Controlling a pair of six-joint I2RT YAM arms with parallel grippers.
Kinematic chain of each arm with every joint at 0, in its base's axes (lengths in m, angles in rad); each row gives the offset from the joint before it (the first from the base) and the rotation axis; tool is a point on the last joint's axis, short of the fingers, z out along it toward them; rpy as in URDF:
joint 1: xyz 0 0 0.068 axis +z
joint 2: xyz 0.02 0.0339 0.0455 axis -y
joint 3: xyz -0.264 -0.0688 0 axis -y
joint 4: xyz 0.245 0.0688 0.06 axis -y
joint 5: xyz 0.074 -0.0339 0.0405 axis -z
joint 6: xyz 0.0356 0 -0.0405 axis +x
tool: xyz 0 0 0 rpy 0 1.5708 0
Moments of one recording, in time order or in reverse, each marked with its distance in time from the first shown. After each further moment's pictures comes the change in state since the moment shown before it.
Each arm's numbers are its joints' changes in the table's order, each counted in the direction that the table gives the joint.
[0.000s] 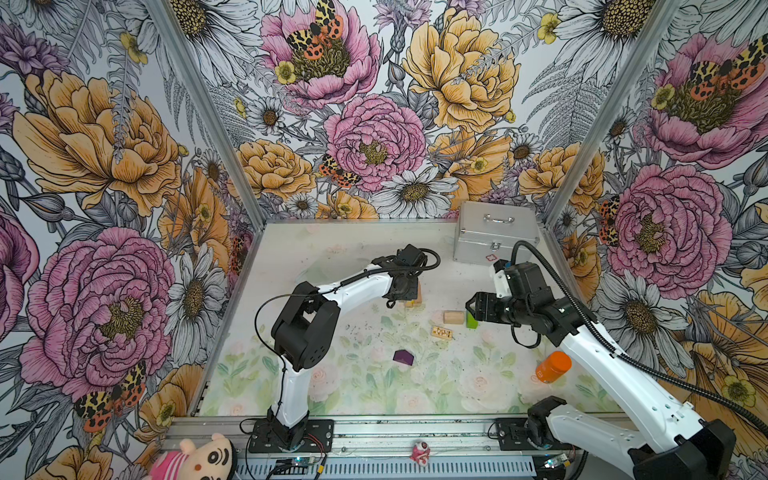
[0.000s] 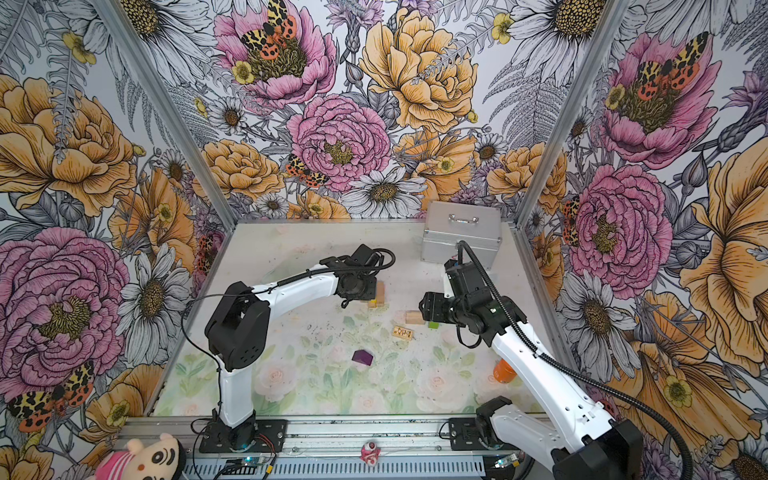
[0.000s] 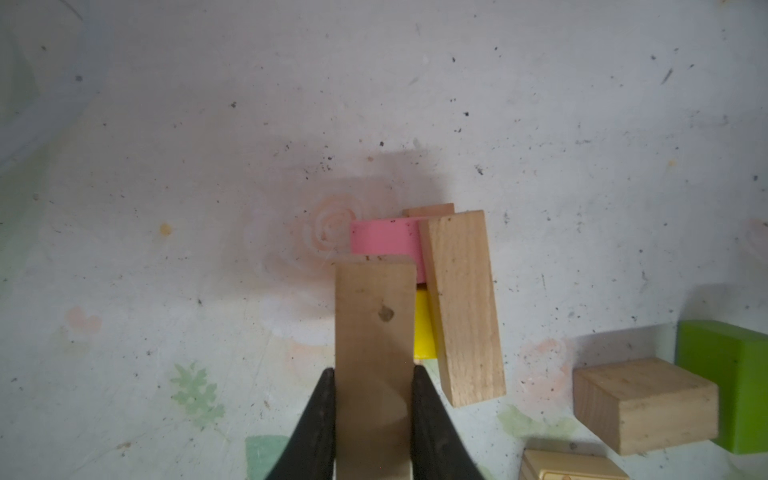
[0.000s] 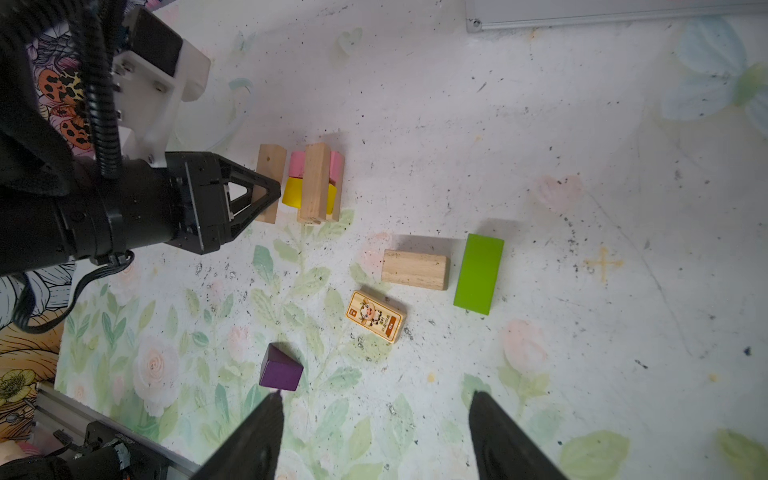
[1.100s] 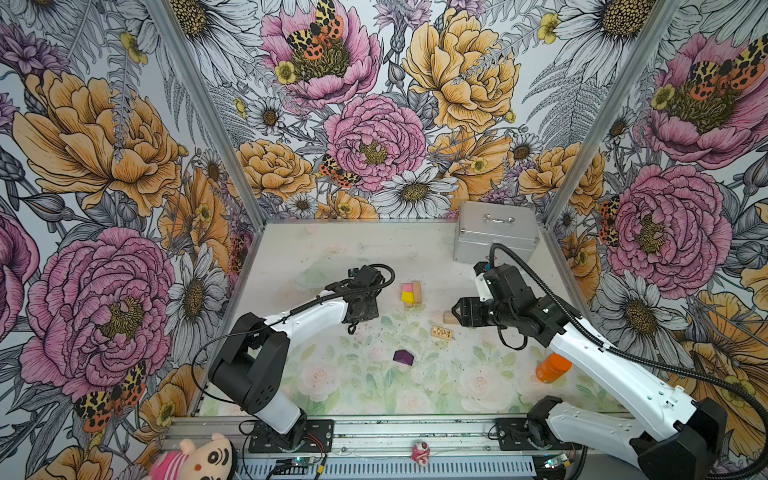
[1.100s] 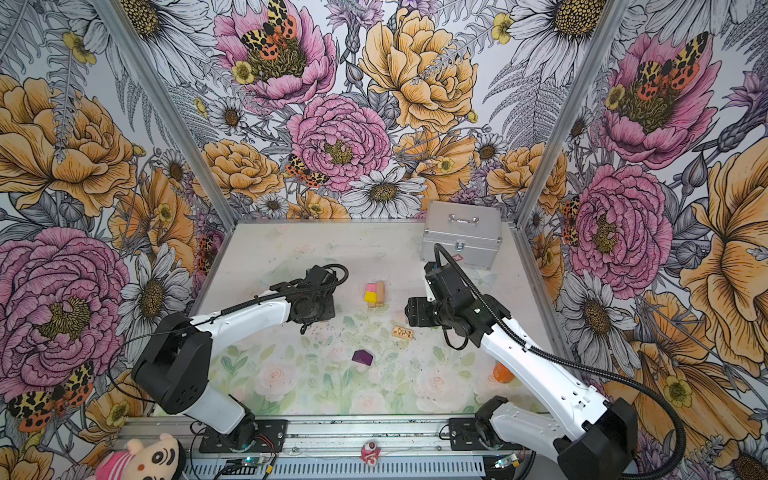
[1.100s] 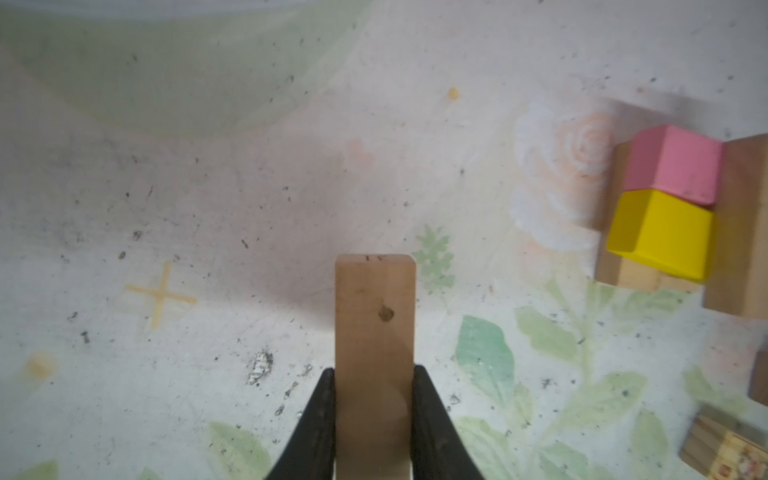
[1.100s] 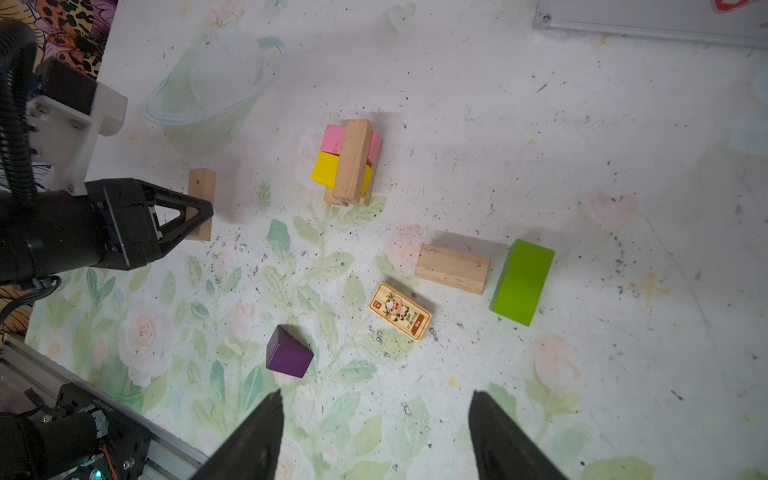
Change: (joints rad) left arm 0.123 0.402 -0.511 0.089 -0.067 -0.121; right arm 0.164 -0.053 0.031 0.019 0.079 -0.003
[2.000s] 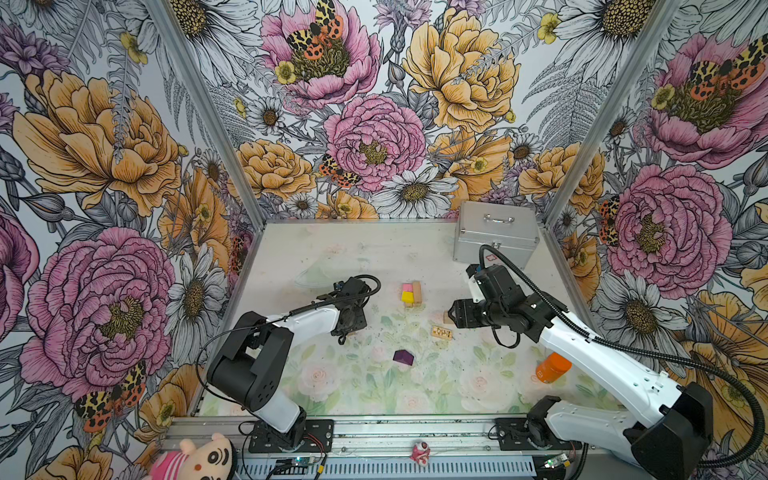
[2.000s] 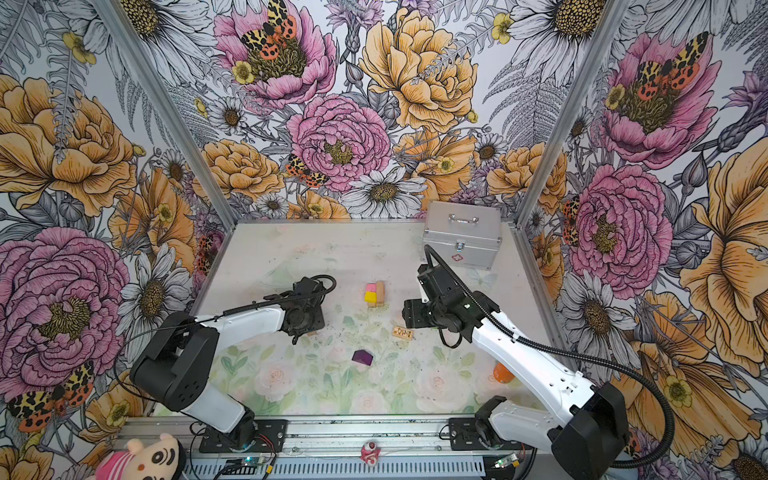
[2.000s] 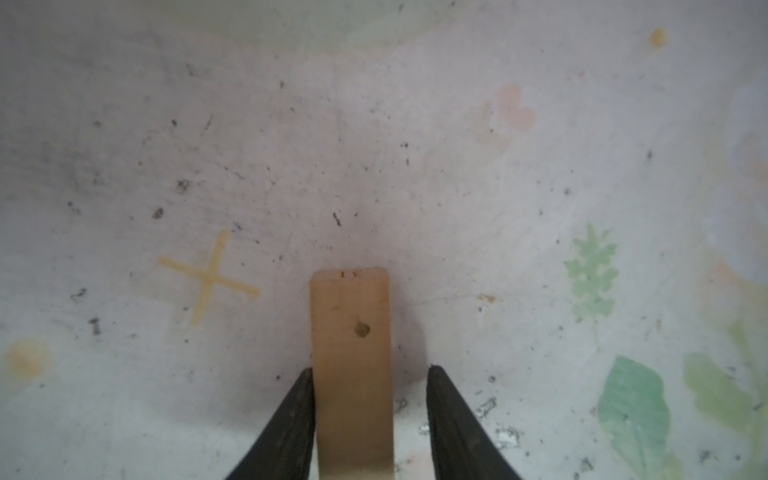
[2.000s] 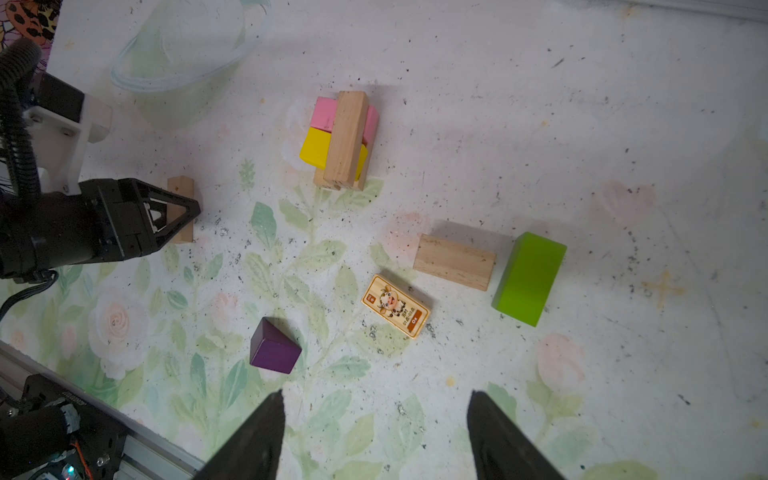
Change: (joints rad) left arm 0.094 -0.002 -0.200 0.132 0.018 -0.038; right arm 0.024 -0.069 0.000 0.005 0.007 -0.022
